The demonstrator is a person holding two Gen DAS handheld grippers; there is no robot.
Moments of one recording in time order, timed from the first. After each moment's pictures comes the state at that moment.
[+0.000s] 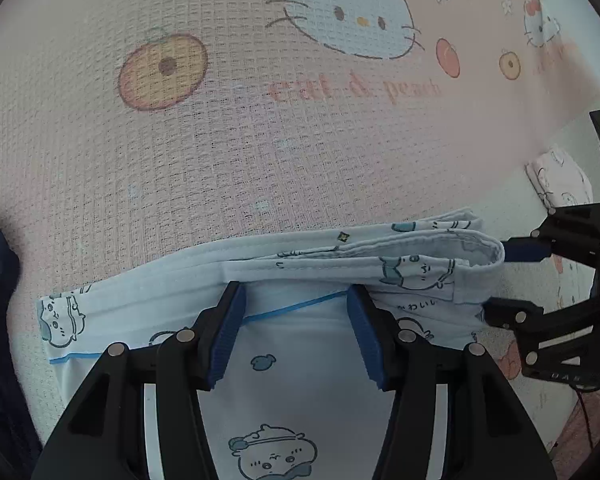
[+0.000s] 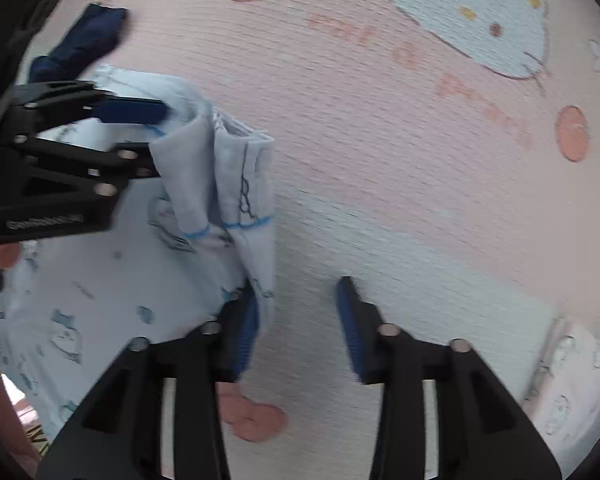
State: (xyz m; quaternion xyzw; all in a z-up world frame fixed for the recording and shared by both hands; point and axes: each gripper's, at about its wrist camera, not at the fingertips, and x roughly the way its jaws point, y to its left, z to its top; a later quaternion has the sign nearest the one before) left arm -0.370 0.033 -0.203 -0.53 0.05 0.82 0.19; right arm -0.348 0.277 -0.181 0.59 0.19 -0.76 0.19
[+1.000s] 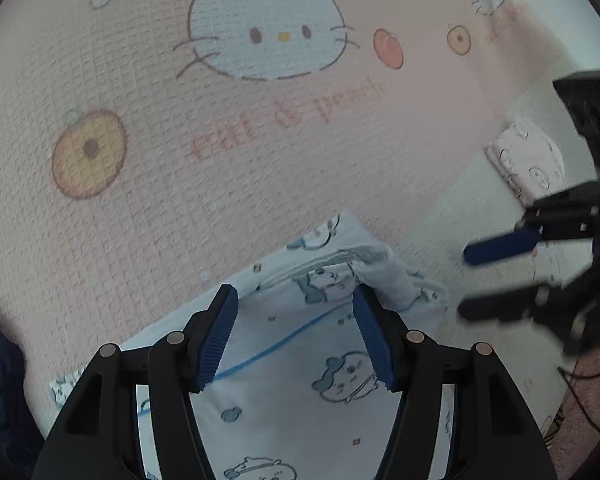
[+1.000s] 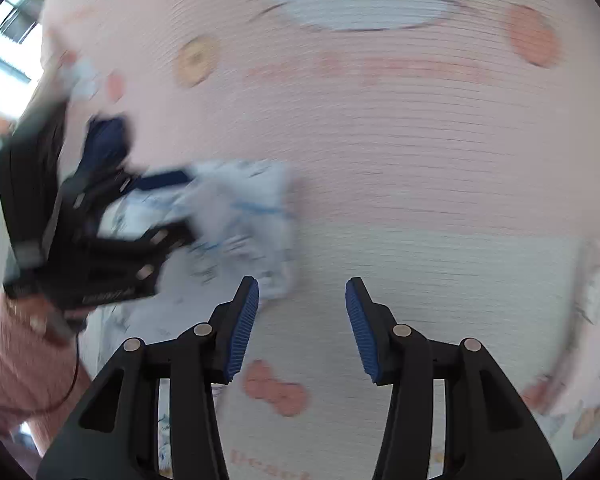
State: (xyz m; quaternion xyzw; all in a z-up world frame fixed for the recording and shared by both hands) left arm -0.431 0.144 -0.194 -0.52 0.10 0.80 0.28; right arm -0.382 0.296 -0.150 0.61 -0.03 -0.75 0.23
